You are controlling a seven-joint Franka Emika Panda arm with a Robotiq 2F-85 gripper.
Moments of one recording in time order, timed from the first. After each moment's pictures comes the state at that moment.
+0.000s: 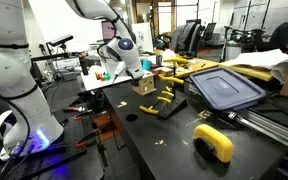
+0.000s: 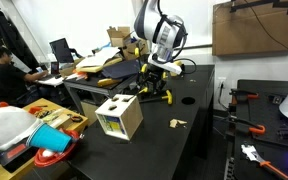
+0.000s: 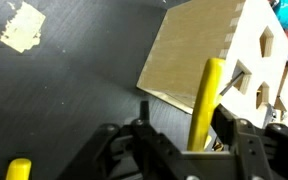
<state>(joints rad) 0.07 0.26 0.07 -2.35 1.49 2.74 -0.32</state>
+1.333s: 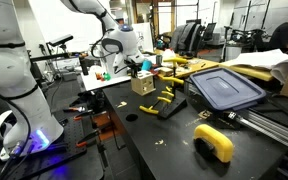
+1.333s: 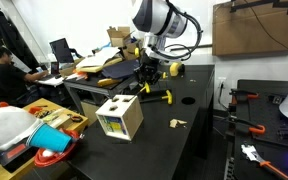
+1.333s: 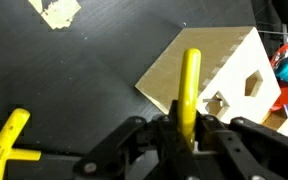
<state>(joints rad) 0.12 0.15 0.07 -2.39 0.93 2.74 -0.05</state>
